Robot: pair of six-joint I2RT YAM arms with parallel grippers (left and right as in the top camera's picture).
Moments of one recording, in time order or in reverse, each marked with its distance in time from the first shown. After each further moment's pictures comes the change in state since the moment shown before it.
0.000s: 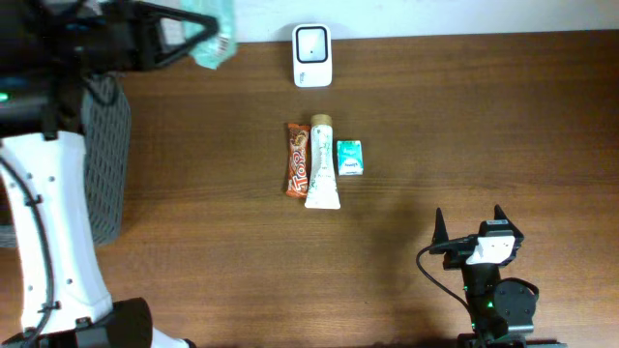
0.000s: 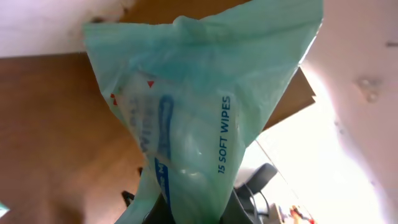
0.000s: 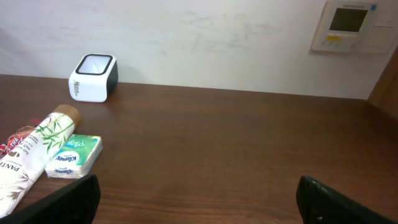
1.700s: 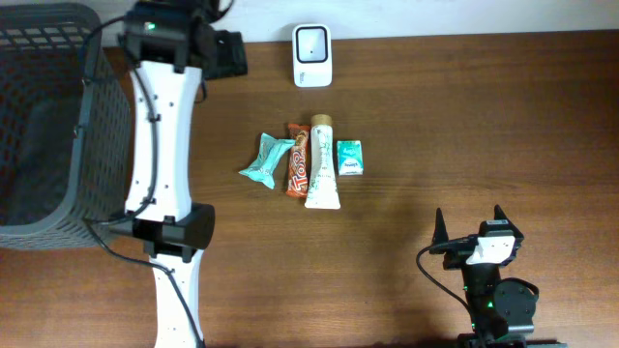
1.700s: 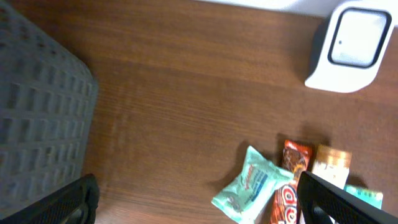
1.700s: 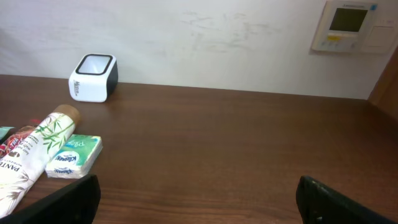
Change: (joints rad) left arm -0.319 0.641 0.867 -1.059 -1.786 0.359; right arm 0.000 0.000 0.000 0.000 0.000 0.000
